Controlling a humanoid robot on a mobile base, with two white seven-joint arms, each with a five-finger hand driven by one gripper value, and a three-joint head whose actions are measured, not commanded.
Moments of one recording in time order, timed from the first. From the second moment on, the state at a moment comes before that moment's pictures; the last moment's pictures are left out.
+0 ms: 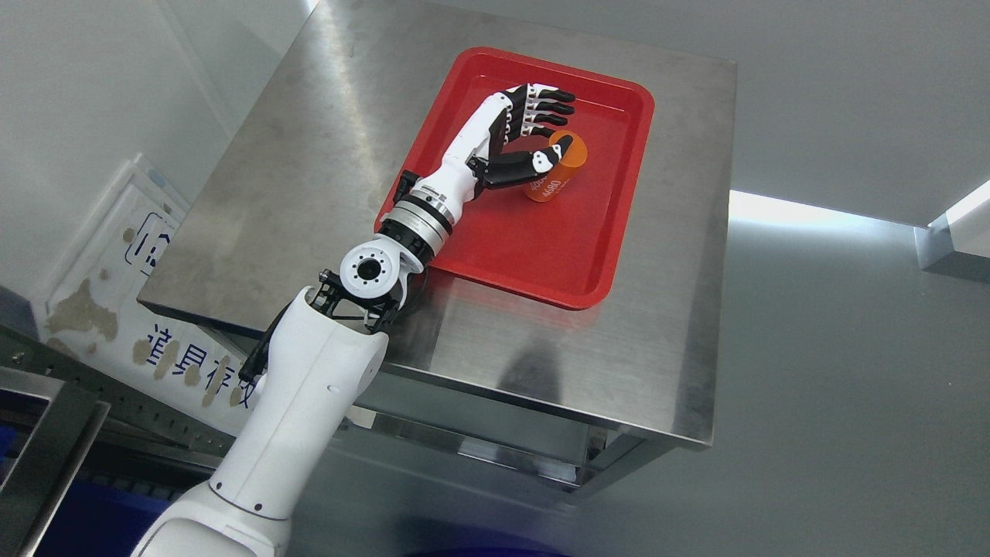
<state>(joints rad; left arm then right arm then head) -0.53 0.00 -0.41 -1.43 0.14 0.06 -0.12 0.00 0.00 0.00 0.00 0.00 -0.02 -0.06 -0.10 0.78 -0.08</state>
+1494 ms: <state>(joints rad) -0.25 0.00 0.02 -1.67 0.14 -0.11 0.05 0.00 0.00 0.00 0.00 0.00 -0.02 -0.06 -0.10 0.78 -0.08</state>
